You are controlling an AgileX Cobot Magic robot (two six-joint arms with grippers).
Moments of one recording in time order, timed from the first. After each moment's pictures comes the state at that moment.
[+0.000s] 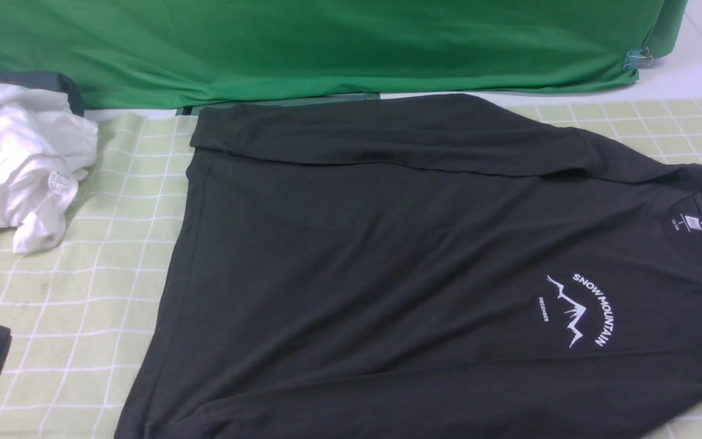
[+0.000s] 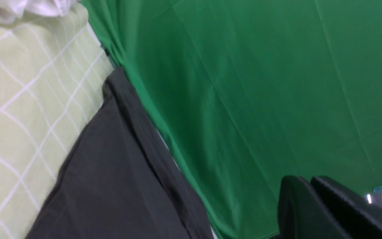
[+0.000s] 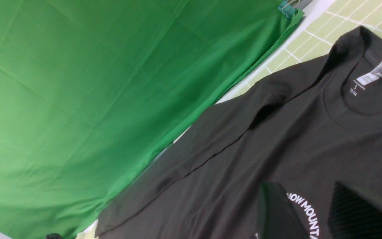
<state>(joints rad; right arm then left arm) 0.08 0.00 0.01 0.26 0.10 0.67 0.00 0.00 0.00 -0.68 0.05 -0.45</state>
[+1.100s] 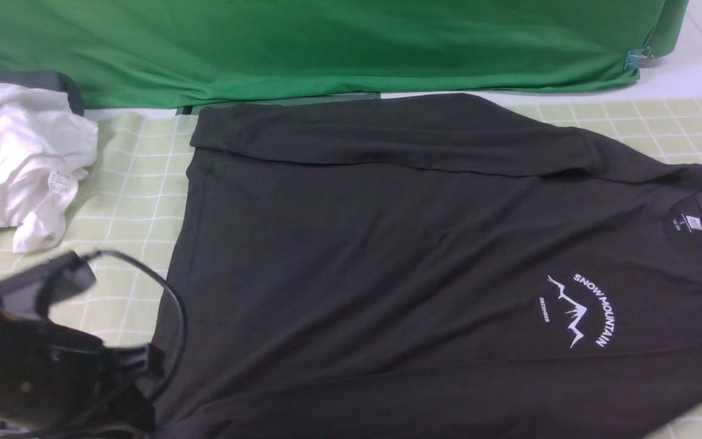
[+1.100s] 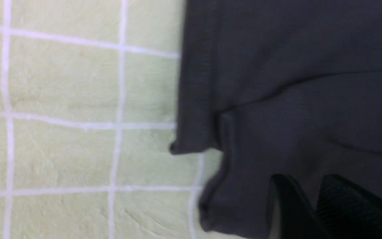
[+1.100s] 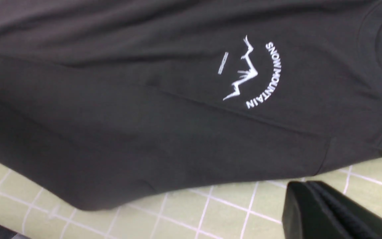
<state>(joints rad) 0.17 0.83 -0.99 0.27 1.18 -0.21 0.00 1.23 -0.59 -0.42 0.90 0.01</state>
